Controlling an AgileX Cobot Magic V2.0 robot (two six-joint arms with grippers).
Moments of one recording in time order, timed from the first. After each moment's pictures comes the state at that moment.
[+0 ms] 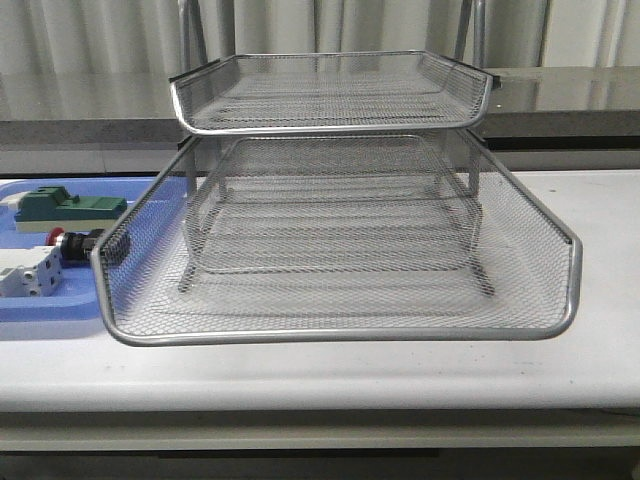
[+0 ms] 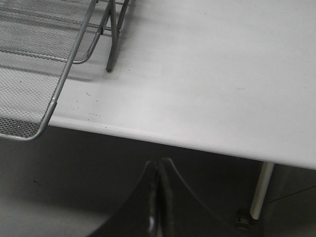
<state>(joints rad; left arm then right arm) -0.11 0.00 0.00 0.05 0.03 -0.14 0.07 0.42 -0.72 -0.02 1.00 -0.06</state>
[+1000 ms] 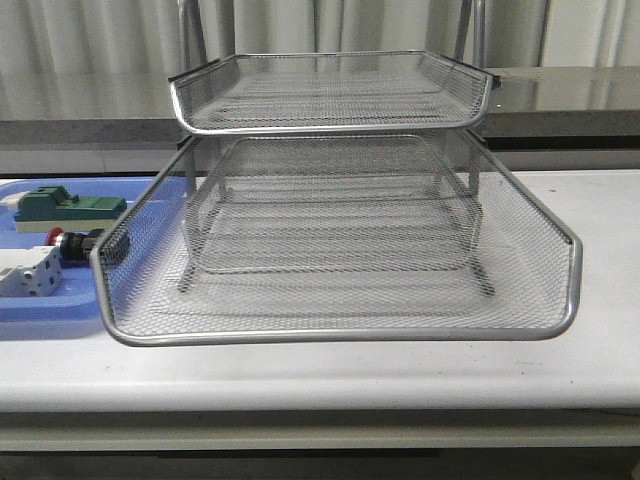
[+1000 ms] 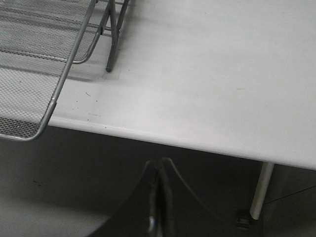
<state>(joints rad) -0.11 0.25 -0.26 -0.08 0.19 -0.14 0.07 0.42 -0.72 -0.02 1.00 -0.06</state>
